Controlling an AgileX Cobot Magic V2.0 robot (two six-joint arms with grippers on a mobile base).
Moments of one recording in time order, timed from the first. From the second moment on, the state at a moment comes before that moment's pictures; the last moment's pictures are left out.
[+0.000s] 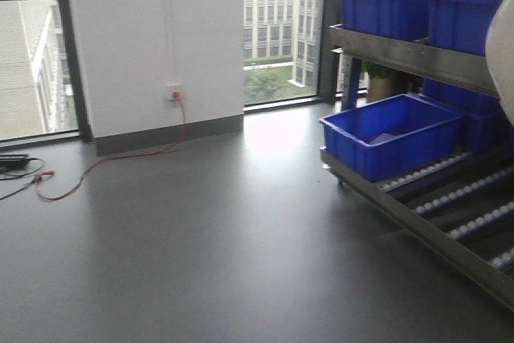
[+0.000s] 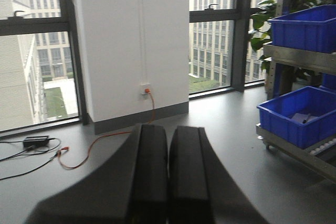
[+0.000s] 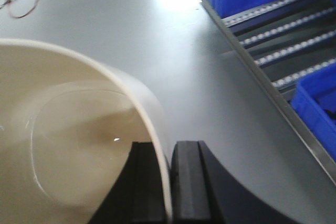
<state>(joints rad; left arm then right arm) -0.08 -0.01 0.01 -0.02 0.00 0.04 -0.03 0.46 -0.63 0.15 0.73 -0.08</state>
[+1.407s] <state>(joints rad) -0.08 -0.01 0.01 -0.02 0.00 0.04 -0.03 0.46 -0.63 0.15 0.73 -0.08</state>
